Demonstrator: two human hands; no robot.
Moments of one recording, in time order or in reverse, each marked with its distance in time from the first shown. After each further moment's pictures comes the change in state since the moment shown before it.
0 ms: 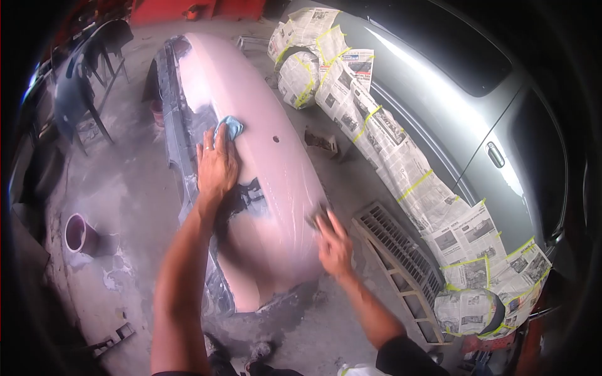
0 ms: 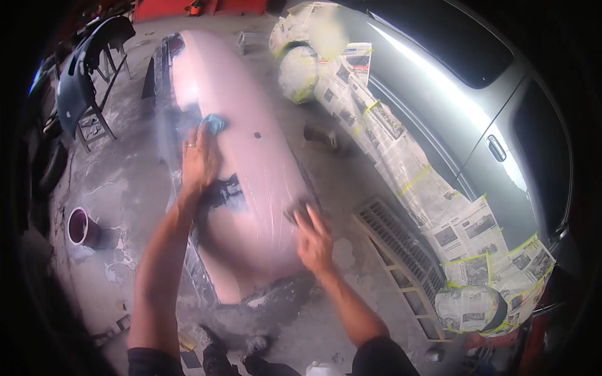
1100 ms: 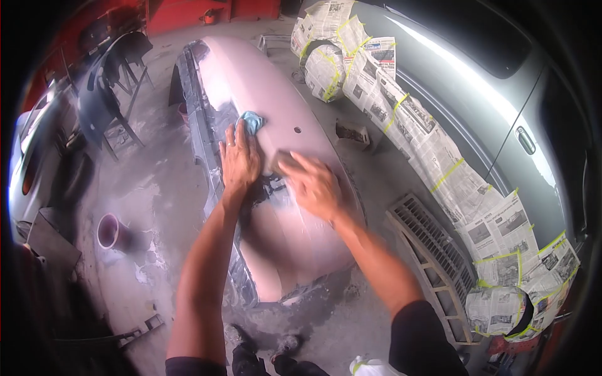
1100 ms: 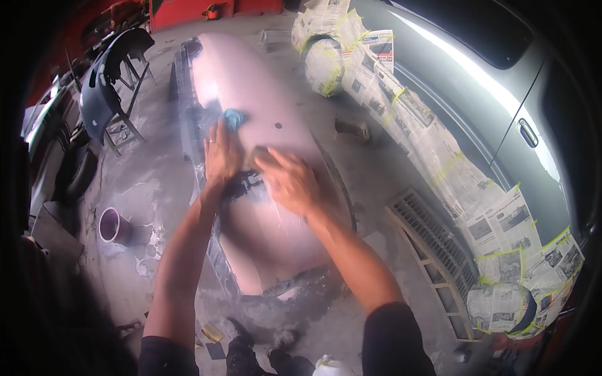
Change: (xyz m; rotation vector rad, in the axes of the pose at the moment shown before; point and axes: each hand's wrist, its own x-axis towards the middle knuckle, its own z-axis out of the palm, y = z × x) left_hand -0.004 0.006 0.002 0.064 -0.043 -0.073; right_hand 0.126 -0.057 0.053 0.133 -0.166 -0.240
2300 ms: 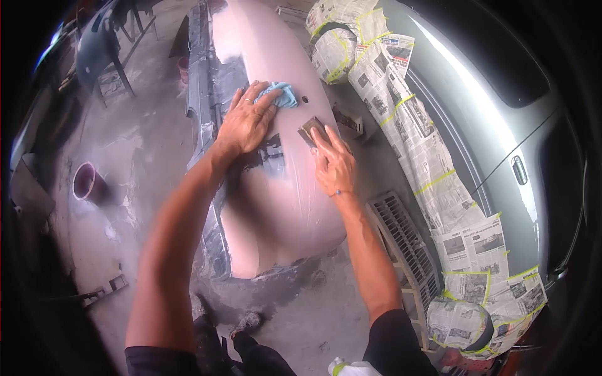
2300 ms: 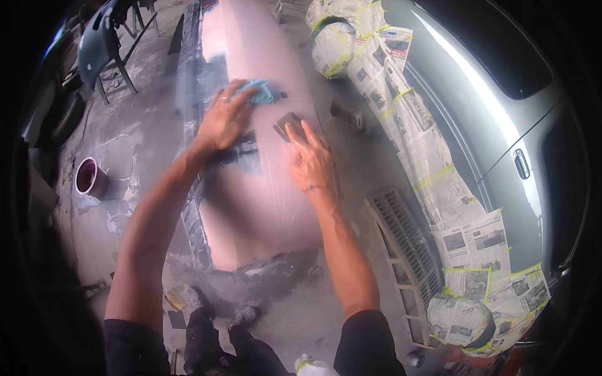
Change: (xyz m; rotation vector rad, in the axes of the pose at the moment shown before) left_hand -0.002 0.008 -0.015 -0.055 -0.146 0.310; right_hand -0.029 0.014 -0.028 -0.125 0.044 0.127
